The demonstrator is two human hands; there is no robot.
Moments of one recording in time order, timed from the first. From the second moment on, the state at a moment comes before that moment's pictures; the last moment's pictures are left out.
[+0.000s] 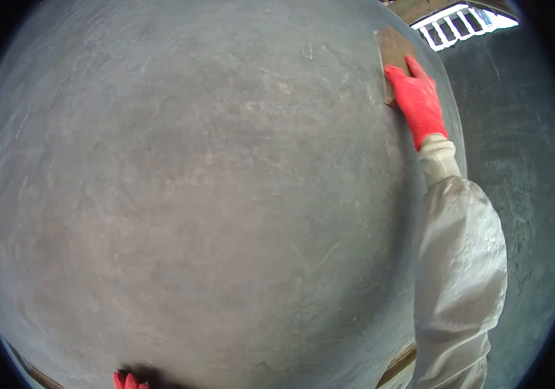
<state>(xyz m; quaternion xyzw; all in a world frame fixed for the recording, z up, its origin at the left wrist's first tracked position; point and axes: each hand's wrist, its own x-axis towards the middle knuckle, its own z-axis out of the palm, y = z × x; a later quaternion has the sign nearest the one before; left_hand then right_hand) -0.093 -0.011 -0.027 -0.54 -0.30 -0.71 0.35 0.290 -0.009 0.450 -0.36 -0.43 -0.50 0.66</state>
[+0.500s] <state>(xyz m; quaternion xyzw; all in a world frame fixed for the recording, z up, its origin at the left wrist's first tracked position) -0.080 -0.017 -0.009 -0.52 -0.36 -0.66 0.39 0.341 -0.026 0.439 -0.34 -0.48 -0.51 0.63</state>
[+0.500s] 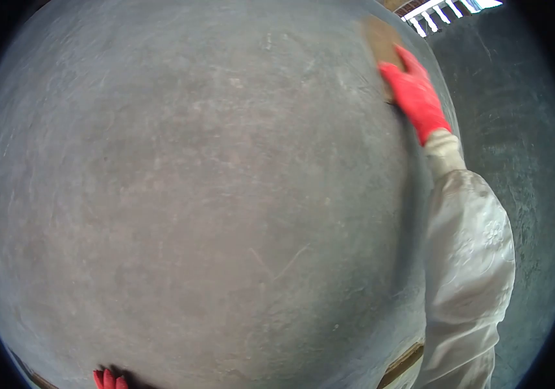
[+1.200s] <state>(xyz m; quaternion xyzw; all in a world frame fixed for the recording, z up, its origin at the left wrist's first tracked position) -0.084 -0.012 -0.014 -0.56 -0.35 -0.66 0.36 0.364 -0.020 0.456 -0.40 -0.46 -0.38 0.70</state>
